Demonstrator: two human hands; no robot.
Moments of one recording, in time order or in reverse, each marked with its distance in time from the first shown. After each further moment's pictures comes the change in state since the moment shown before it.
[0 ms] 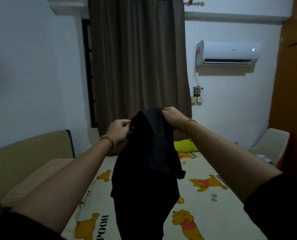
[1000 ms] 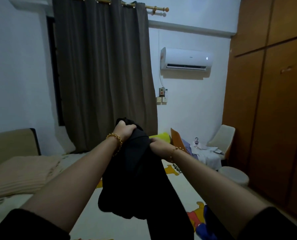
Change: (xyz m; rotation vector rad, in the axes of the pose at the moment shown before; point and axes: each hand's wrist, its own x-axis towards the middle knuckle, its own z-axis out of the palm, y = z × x) left_hand -0.131 0.213 0.186 -0.145 -0.046 -0.255; right_hand -0.237 0.074 -0.157 -0.046 -0.210 0.230
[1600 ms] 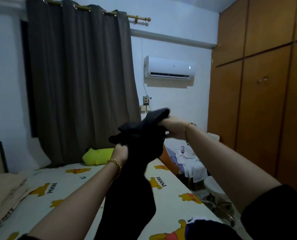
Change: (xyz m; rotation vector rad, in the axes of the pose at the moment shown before) left_hand 0.053 -0.009 0.152 -0.116 0.021 0.046; right_hand 0.036 0.041 -0.193 0.293 0.120 -0.034
